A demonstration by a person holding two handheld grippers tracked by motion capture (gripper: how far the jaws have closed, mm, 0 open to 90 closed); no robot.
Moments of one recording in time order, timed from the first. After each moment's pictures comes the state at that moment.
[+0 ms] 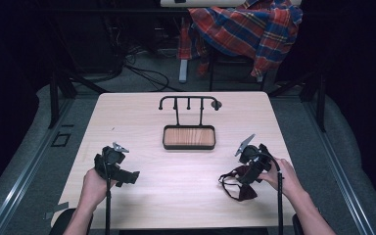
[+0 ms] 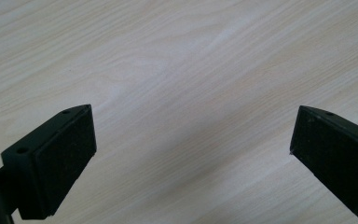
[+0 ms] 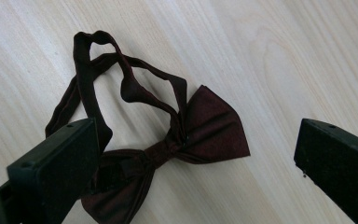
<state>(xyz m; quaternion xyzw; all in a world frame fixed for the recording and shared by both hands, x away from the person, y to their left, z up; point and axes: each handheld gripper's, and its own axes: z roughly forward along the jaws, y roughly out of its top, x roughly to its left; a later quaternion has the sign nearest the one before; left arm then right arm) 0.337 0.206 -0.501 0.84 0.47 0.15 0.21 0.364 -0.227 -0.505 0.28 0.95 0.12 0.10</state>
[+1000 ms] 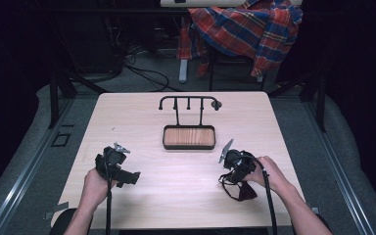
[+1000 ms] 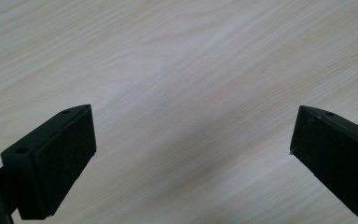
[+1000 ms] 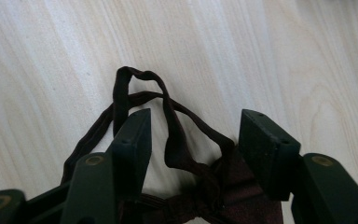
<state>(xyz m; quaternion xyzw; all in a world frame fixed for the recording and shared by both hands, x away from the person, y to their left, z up) 0.337 0.203 -0.502 0.85 0.47 0.15 0.21 0.369 -0.185 -0.523 0.19 0.97 0.10 0.08</state>
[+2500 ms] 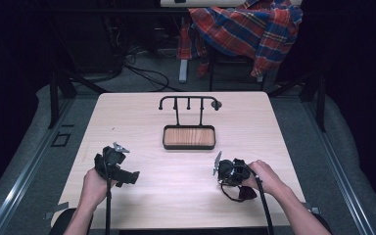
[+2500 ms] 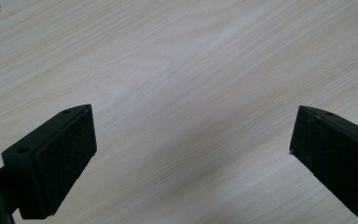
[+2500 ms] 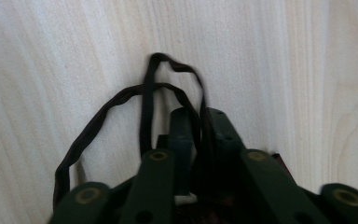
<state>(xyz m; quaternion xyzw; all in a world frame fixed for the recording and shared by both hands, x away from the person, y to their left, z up) 0.337 0.205 -0.501 0.84 0.47 0.16 0.21 0.354 -0.166 -0.542 0.13 0.99 0.04 0.10</state>
